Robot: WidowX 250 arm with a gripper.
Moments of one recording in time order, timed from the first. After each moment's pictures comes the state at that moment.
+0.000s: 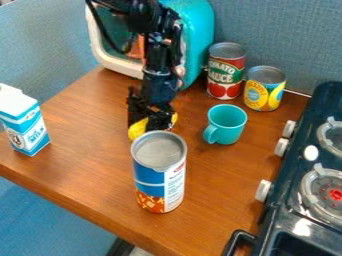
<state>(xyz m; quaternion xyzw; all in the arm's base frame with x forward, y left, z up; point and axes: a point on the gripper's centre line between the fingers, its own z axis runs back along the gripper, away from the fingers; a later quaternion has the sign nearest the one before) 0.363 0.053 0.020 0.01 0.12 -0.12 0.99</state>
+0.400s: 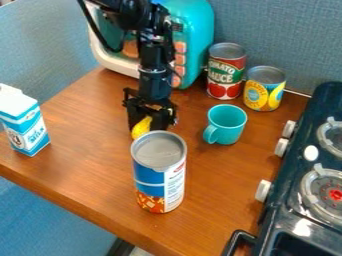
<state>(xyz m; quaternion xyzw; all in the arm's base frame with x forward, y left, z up) 0.365 0.052 0.019 -0.02 0.09 -0.03 0.99</state>
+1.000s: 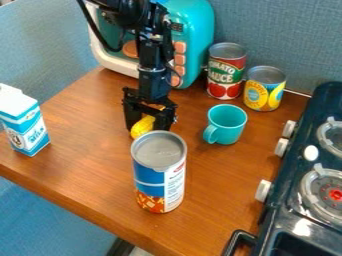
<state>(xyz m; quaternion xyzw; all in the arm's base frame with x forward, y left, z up) 0.368 0.054 0.022 -0.02 0.09 -0.03 1.00</state>
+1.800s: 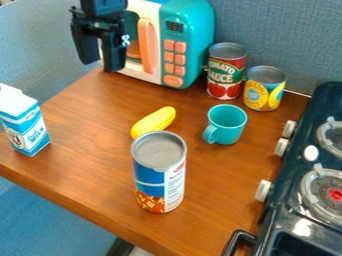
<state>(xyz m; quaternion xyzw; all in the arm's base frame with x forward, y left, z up) 0.319 0.090 0.152 -0.04 0.03 -0.09 0.99</state>
